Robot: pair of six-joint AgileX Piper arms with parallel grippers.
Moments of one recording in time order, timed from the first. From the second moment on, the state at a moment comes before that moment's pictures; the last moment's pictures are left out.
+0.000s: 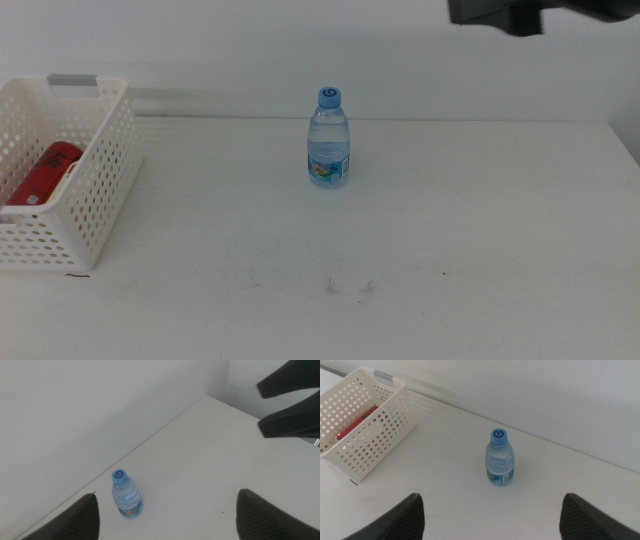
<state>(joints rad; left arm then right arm) -0.36 1.25 -1.77 -0.42 1.14 0.44 0.54 1.28 -1.52 0.03 0.88 0.06</state>
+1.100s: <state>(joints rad) -0.43 1.43 -0.47 0.29 -0.70 -0.27 0.54 1.27 -1.52 0.03 0.90 0.05</state>
